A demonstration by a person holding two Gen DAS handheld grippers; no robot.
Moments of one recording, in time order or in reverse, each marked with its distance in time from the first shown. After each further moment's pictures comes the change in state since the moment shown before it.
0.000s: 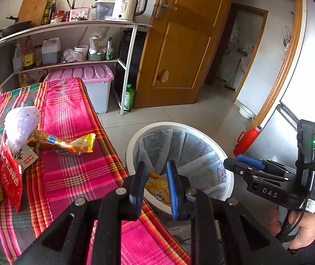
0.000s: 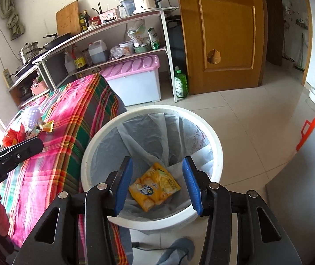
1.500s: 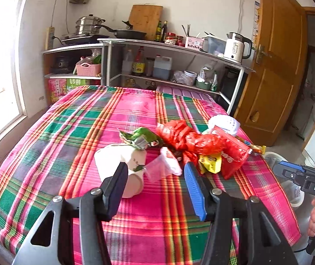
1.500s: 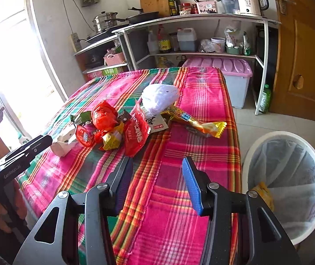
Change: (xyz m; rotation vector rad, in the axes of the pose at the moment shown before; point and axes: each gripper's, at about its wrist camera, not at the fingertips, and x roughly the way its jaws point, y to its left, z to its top) left arm -0.168 0.196 -0.082 -0.285 -0.201 0.508; right arm 0.017 0.224 -0.001 -0.282 0.070 0.360
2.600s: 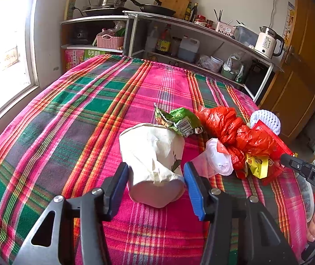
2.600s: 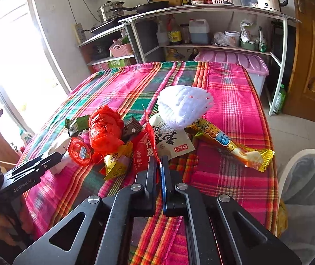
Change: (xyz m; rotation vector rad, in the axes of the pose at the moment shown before) left arm 0.049 0.037 -0.005 -0.122 0.137 0.073; right arm 0.059 0.017 0.028 -0.022 0.052 0.044
